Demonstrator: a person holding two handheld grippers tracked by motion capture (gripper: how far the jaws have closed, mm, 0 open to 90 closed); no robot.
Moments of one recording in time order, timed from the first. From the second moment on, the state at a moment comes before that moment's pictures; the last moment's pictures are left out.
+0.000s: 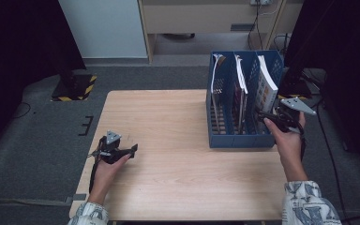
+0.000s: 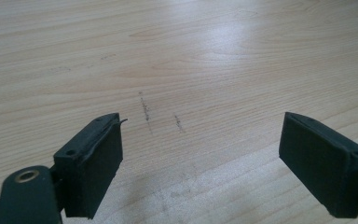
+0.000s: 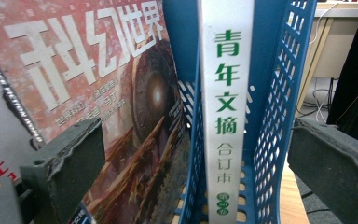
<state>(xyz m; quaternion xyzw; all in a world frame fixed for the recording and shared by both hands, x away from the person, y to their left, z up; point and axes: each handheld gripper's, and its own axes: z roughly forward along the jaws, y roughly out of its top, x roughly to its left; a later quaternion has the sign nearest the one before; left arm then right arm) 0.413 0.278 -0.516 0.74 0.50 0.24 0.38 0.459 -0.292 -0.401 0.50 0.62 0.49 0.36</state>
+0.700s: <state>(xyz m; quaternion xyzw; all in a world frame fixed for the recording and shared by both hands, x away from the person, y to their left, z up) 0.413 0.279 -0.516 0.74 0.50 0.24 0.38 0.430 -0.284 -0.412 0.50 0.62 0.49 0.35</state>
